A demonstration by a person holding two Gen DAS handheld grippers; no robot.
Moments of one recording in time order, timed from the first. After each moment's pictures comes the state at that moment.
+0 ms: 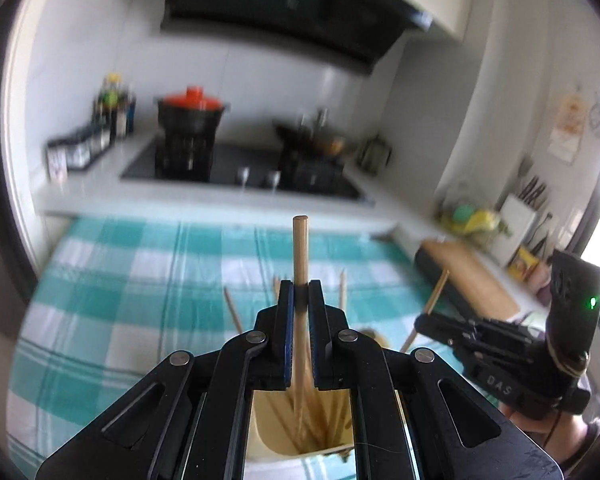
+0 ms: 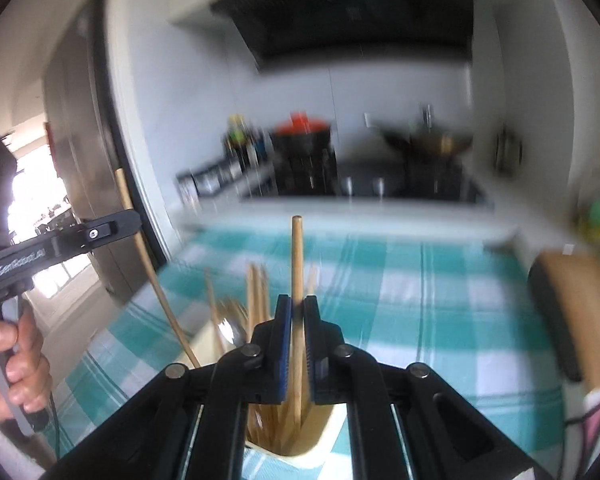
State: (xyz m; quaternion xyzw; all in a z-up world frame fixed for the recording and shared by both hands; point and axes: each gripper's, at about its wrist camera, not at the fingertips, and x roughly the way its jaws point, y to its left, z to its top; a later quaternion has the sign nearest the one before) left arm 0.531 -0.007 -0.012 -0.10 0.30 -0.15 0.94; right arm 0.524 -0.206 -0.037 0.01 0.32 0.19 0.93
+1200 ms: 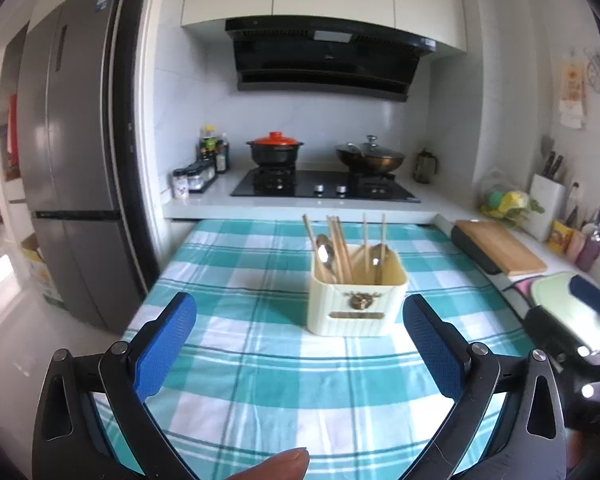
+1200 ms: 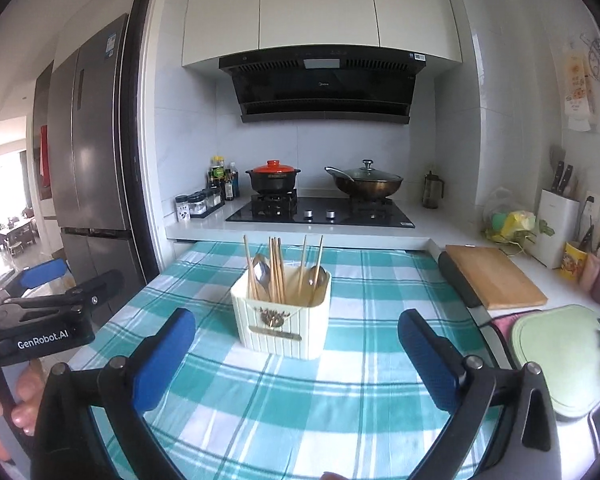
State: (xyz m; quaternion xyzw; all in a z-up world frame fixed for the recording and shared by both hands) left arm 0.226 -0.017 0.032 -0.02 0.22 0.01 0.97; right arm 0.215 -0.203 0.023 -0.01 0.19 0.09 0.98
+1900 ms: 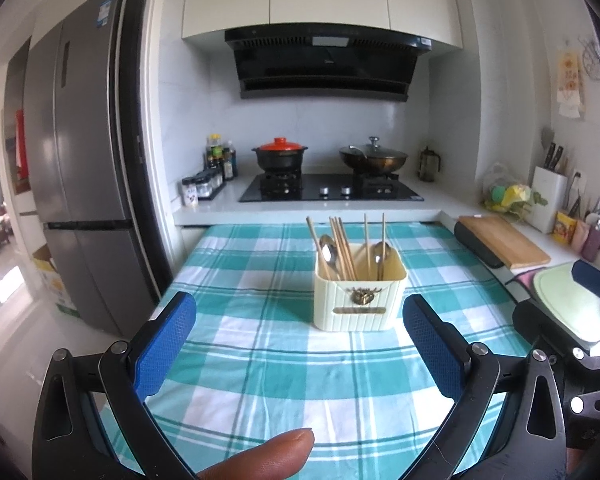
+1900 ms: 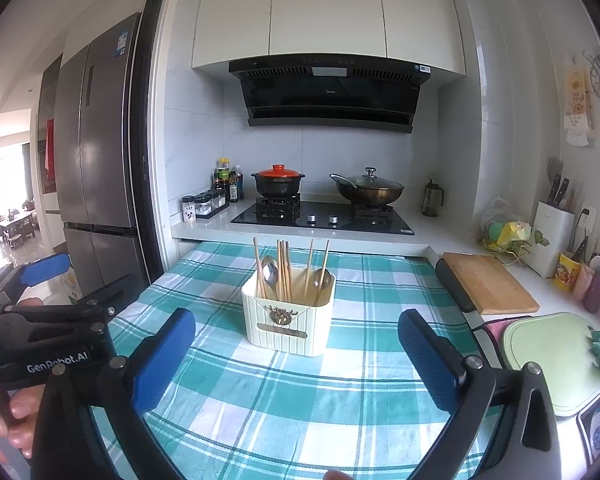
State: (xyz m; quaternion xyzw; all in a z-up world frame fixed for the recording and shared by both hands) left arm 0.203 -0.032 0.039 0.00 0.22 0.03 0.98; right arm 0.190 -0.189 0.035 -0.04 0.18 0.09 0.98
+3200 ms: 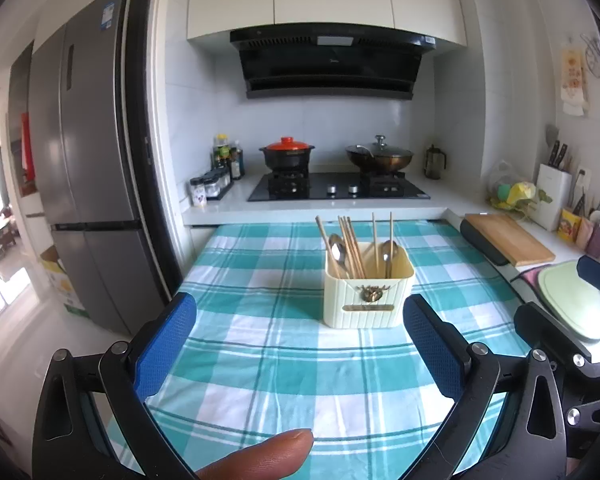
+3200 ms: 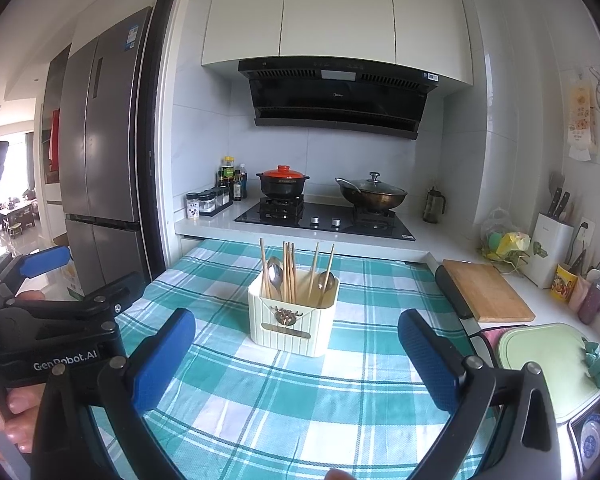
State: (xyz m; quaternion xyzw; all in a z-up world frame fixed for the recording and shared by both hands) left arm 0.195 -0.034 0.045 0.01 0.22 0.04 0.97; right arm 0.180 -0.176 0.045 -0.05 0.18 0.09 0.98
